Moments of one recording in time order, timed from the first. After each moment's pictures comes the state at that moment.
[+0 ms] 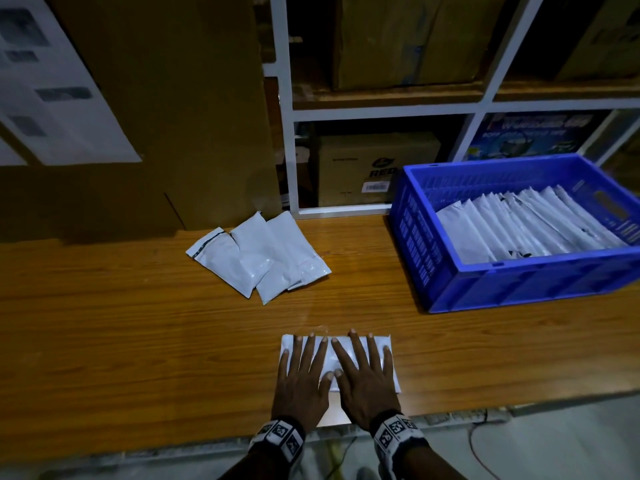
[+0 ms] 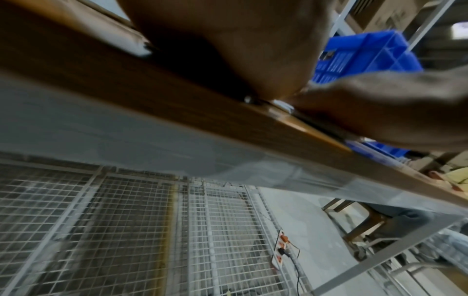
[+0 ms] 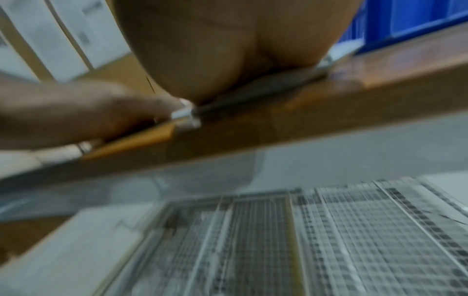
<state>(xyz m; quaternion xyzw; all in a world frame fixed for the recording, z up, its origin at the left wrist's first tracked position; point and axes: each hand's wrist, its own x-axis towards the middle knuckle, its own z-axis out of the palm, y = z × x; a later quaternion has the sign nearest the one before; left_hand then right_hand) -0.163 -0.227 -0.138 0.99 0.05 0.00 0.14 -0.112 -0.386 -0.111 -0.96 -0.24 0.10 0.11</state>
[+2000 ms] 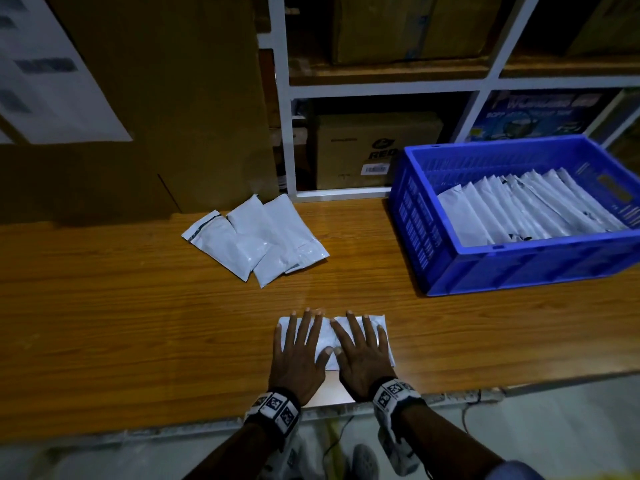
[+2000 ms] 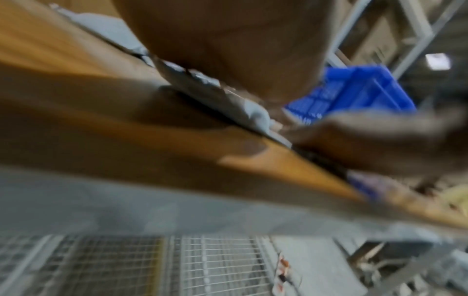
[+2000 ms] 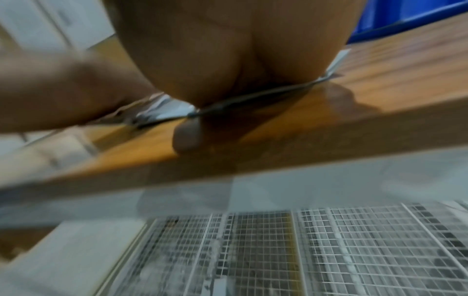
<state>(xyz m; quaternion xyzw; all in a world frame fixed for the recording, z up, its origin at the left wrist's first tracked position) -0.152 -0.221 -0.122 0.99 0.07 -0.06 0.14 -0.096 -0.384 -0.109 -0.95 -0.25 0.18 0.08</state>
